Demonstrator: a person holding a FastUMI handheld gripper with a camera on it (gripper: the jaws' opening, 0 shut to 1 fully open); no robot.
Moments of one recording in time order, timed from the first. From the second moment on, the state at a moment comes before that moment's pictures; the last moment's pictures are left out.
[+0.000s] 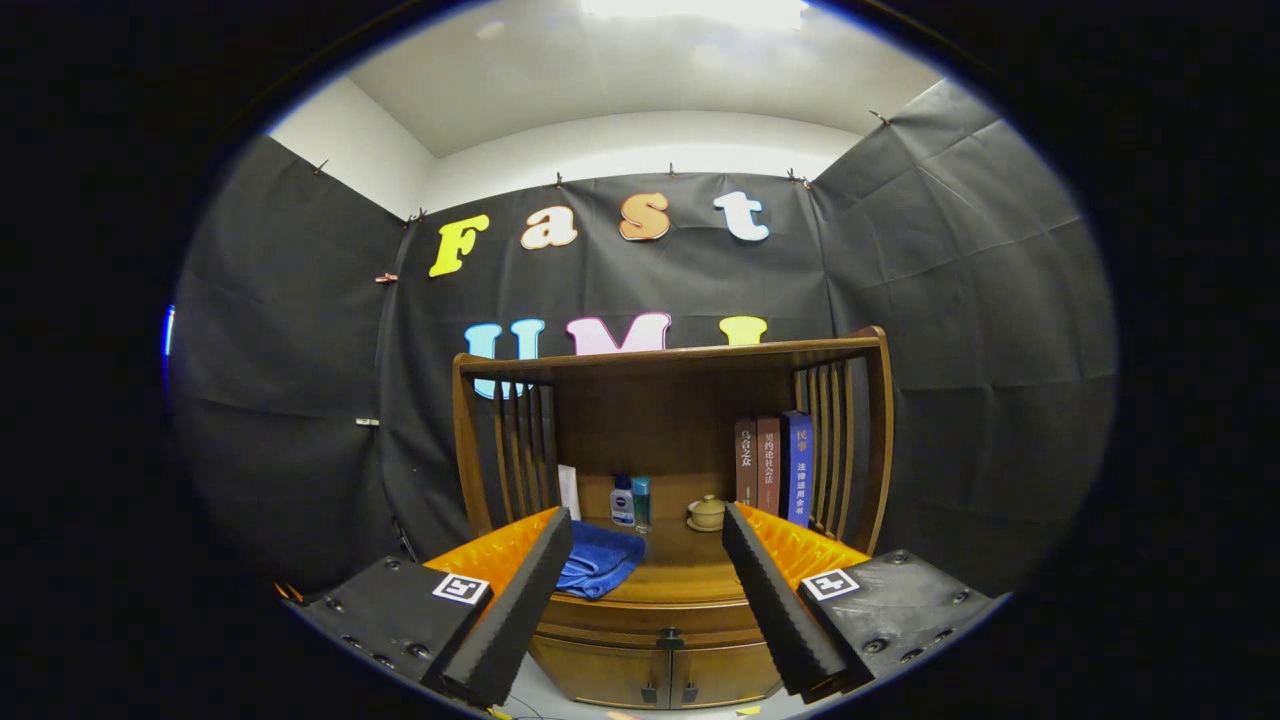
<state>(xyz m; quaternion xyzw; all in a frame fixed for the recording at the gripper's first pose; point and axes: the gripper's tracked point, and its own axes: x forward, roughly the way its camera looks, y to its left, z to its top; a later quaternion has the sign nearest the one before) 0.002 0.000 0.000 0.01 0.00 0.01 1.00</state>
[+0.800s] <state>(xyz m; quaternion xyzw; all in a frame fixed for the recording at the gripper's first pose) 0.050 -0.014 -0.152 0.01 0.09 -0.01 1.00</state>
